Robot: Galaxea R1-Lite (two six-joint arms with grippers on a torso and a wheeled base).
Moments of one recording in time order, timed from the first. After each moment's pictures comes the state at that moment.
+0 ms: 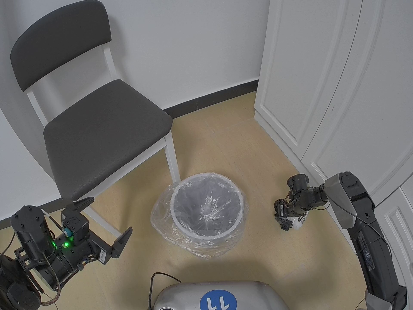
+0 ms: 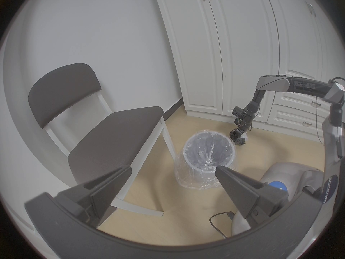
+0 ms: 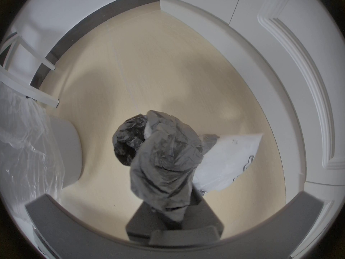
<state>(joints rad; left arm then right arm) -0.48 1.53 -0.02 -1.27 0.16 0.36 0.12 2.95 -2.00 0.03 -0.07 0.13</state>
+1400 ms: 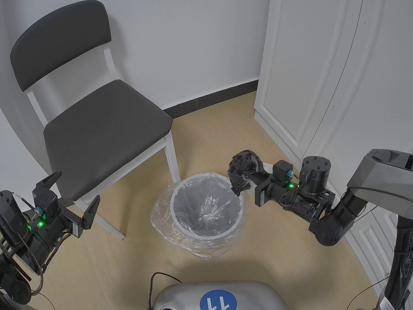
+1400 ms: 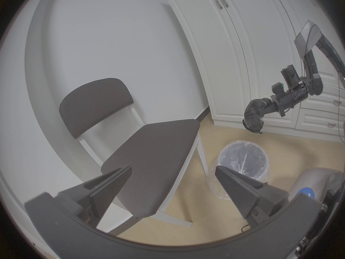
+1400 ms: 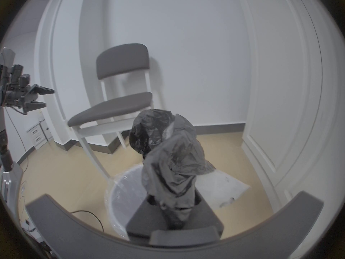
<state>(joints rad) -0.26 1.45 -0.03 -1.37 0.12 0.45 0.47 2.20 -0.80 -1.32 0.12 -0.13</state>
